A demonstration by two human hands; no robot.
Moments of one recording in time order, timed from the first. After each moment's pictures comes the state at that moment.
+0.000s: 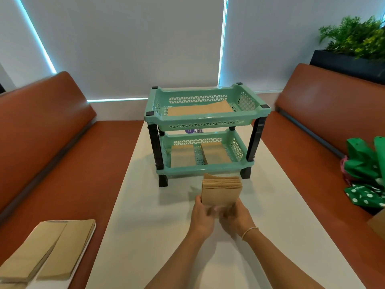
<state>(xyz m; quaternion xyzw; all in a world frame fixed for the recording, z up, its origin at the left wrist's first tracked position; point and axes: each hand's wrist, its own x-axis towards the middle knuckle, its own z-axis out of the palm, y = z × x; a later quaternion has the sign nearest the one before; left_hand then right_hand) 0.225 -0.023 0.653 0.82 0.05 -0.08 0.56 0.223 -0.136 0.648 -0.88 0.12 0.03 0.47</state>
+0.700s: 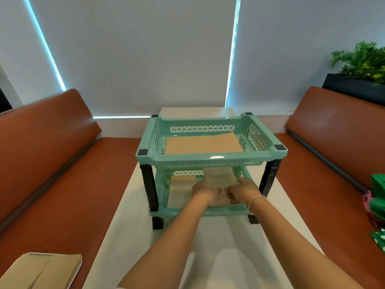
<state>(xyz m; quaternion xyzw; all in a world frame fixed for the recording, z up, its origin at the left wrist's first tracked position) 0.386 -0.046 0.751 0.91 0.10 -0.13 0.39 0.383 -0.160 0.752 -0.91 0.14 0.07 0.38</state>
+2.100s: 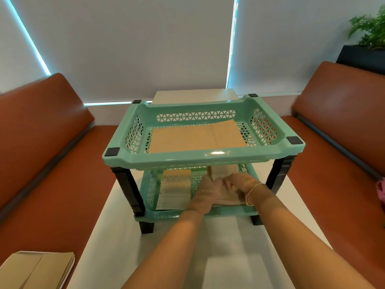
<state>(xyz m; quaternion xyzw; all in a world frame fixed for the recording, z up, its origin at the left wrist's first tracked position) 0.438 -0.073 0.691 0.80 0.14 -0.15 0.56 0.446 -0.175 0.722 -0.82 0.21 0.21 0.49</state>
